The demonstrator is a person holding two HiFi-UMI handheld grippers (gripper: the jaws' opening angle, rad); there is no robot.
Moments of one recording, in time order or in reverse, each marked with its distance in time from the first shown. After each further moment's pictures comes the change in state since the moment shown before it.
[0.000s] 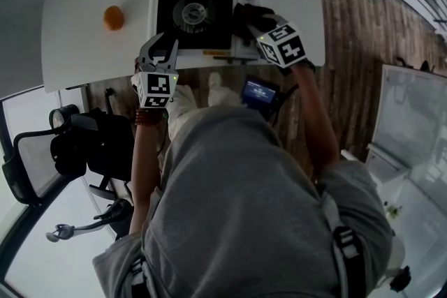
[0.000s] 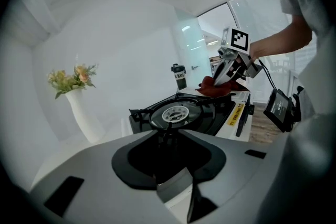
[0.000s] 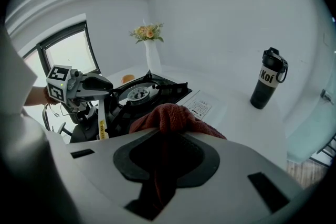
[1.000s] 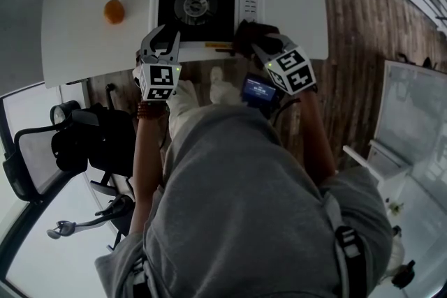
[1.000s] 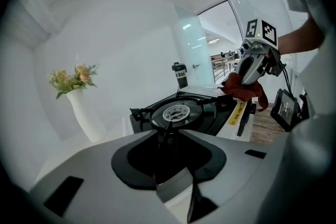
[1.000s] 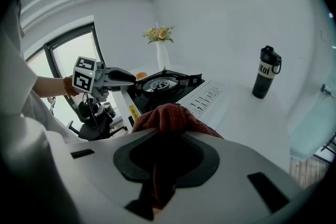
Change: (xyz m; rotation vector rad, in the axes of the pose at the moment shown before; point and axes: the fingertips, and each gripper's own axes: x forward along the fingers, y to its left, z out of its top) left arm 0.002 0.001 0.001 0.004 0.008 0.020; right arm -0.037 0.053 -0.044 -0.006 -0.018 0.039
